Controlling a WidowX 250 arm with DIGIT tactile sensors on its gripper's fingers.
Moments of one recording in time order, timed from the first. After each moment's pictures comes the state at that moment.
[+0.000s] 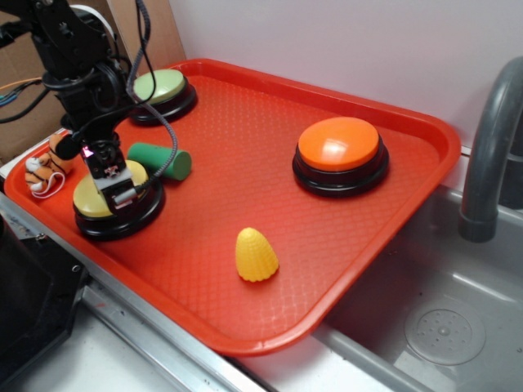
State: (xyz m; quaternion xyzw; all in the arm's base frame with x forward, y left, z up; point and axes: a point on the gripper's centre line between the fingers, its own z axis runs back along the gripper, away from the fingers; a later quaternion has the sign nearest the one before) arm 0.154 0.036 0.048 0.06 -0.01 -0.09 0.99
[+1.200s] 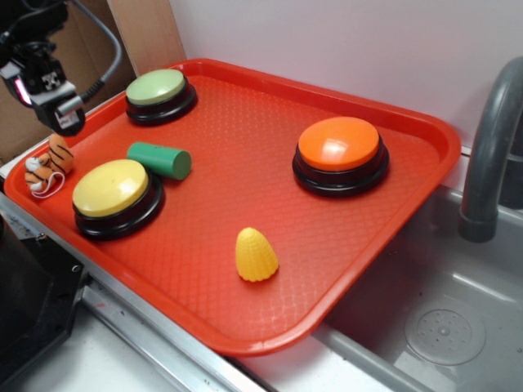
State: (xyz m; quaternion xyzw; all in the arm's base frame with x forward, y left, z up) arm 0.139 0.047 0.128 0.01 -0.02 -0.01 1.00
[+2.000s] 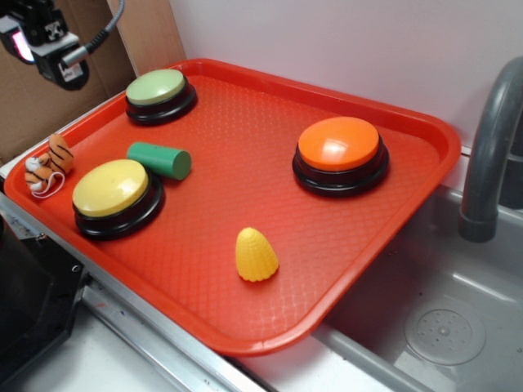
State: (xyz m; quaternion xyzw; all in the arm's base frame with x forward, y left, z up) arm 0.153 0.045 0.159 0.02 -0.03 0.00 1.00
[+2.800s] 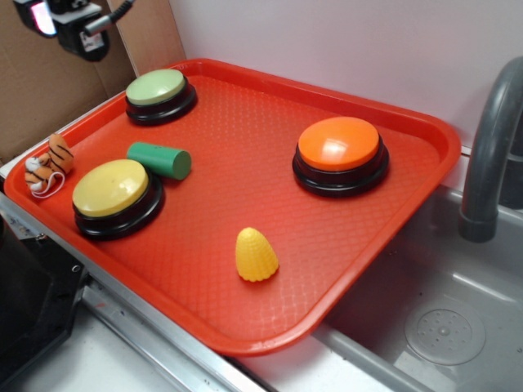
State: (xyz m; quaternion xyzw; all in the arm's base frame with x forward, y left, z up) arm 0.178 0.035 0.170 0.03 0.00 -0.01 1.00
